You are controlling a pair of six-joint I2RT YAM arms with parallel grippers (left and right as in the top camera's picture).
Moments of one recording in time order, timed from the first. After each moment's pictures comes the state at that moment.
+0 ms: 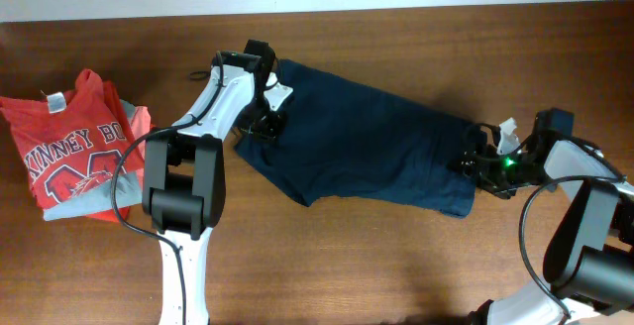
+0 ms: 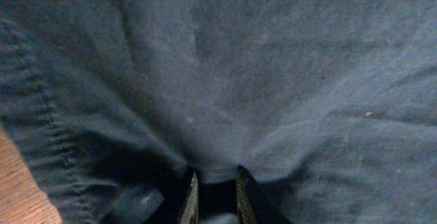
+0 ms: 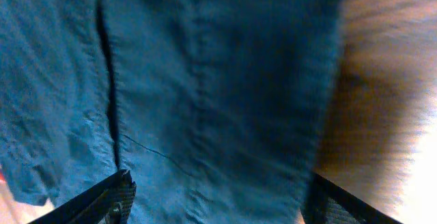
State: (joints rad) left arm -0.26 2.35 1.89 -1.14 0.15 0.21; right arm -0.40 1.82 1.01 -0.69 -0.59 0.00
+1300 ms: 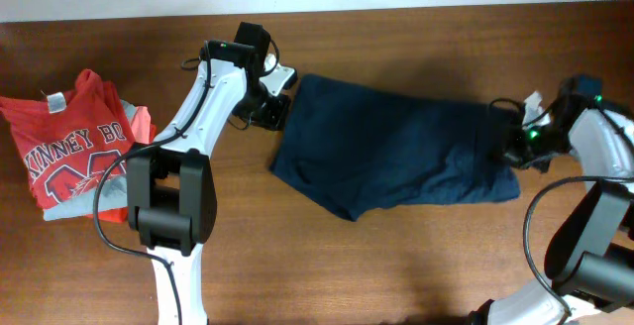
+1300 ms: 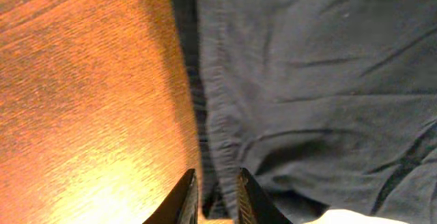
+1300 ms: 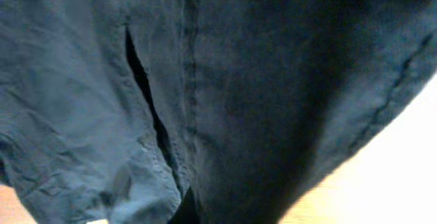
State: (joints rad) left arm -0.26 2.22 1.89 -1.14 0.26 0.17; right arm -0.41 1.83 1.34 -1.01 -0.39 -0.01
